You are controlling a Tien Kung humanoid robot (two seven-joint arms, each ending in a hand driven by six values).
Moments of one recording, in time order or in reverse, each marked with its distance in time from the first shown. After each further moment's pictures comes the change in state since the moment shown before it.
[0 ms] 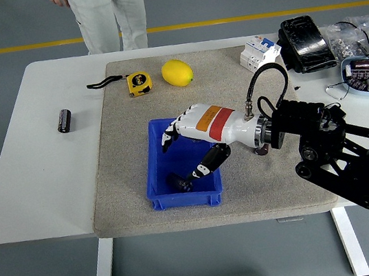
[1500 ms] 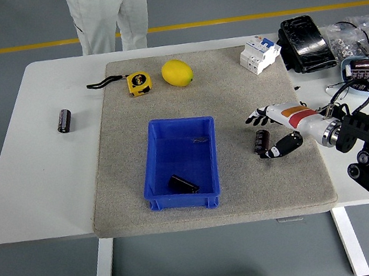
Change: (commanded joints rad) left arm -0.004 -0.007 0.029 0.003 -0.027 0.011 -0.008; right arm -0.239 -0.054 0.289 -0.274 0.008 -0.056 -0.042
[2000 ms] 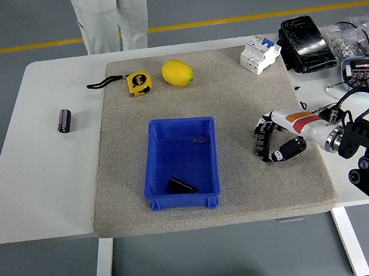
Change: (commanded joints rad) left arm 0.003 0.000 -0.008 -0.003 0.022 -0.005 0.012; right arm -0.005 0.006 -0.015 -0.051 0.002 -0.029 0.005
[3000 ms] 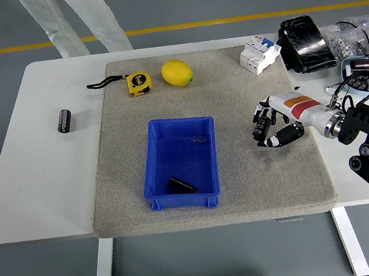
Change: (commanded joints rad) left arm -0.003 0.008 0.010 -0.003 0.000 -0.008 0.000; right arm 0.046 -0.019 0.029 0.081 0.001 0.016 -0.002
